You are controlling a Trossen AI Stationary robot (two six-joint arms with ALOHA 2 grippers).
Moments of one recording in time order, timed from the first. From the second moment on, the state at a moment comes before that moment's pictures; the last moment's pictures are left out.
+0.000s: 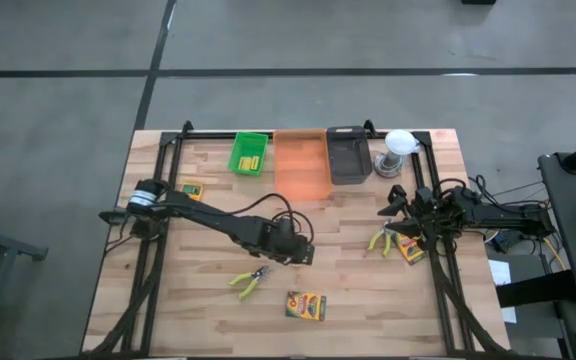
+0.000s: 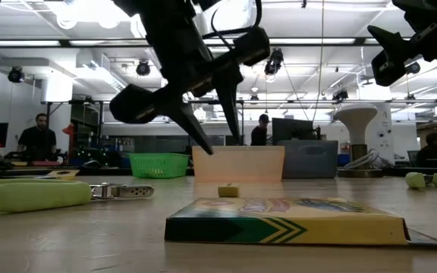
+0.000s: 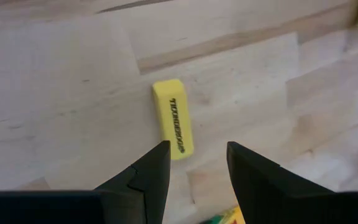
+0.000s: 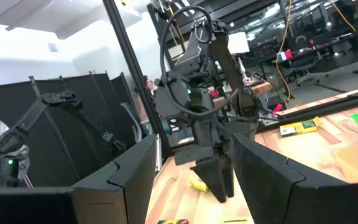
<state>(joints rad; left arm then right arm) -0.22 1.91 1.41 -0.56 -0.12 -1.54 -0.02 0.04 0.01 0.26 -0.24 0.45</state>
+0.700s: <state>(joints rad) -0.21 1.99 1.40 -0.50 -0.11 -1.54 -0.02 0.04 0.01 0.26 -0.24 0.45</state>
